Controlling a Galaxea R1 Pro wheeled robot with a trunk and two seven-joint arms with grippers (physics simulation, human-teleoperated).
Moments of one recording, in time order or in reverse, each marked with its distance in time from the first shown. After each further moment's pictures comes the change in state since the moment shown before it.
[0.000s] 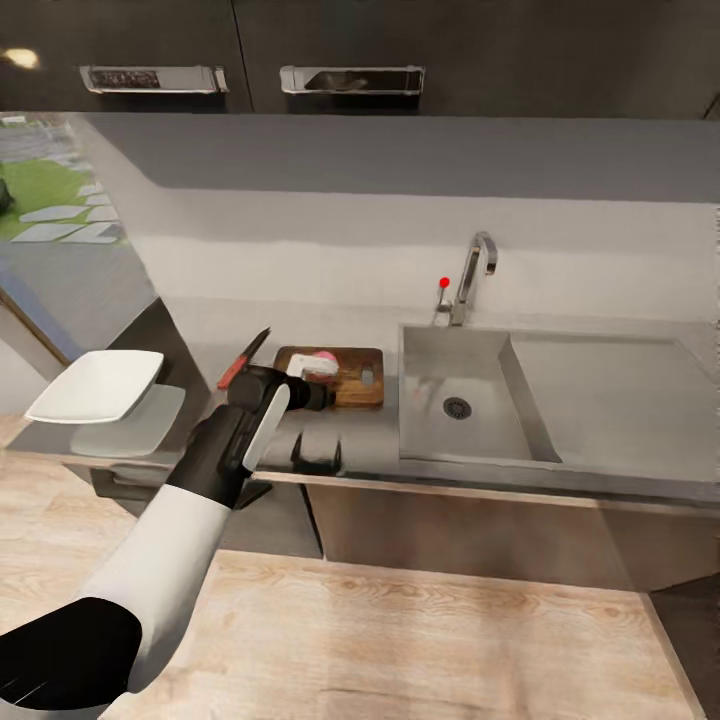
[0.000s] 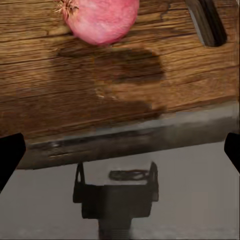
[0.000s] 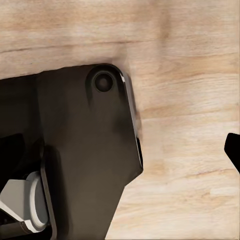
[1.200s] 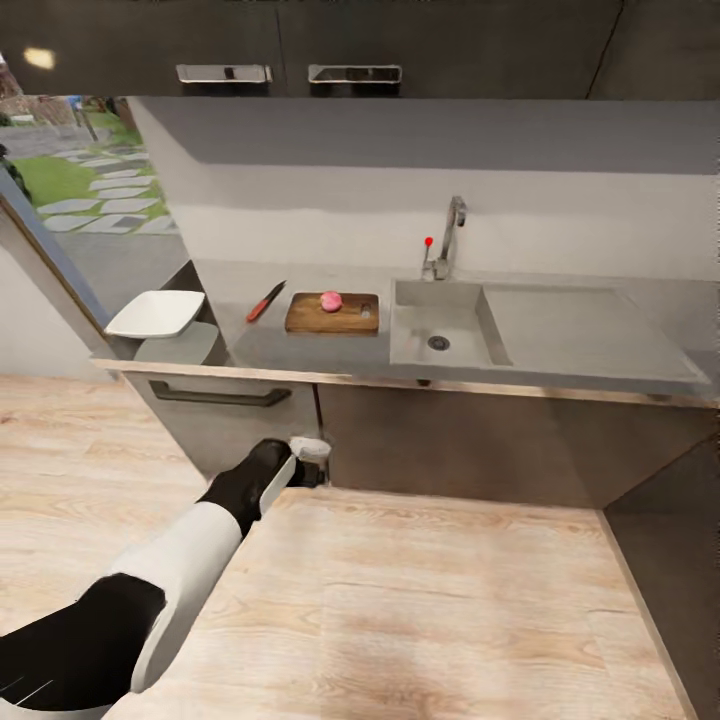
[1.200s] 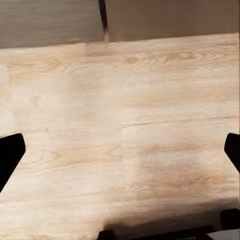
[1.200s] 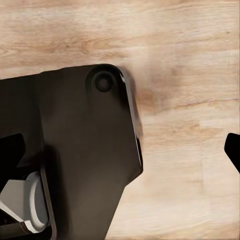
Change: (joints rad) left arm 0.000 -0.011 0.002 0.645 0.006 -0.292 -0.011; right arm -0.001 0.000 0.000 -0.001 0.001 0.000 0.000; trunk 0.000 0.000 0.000
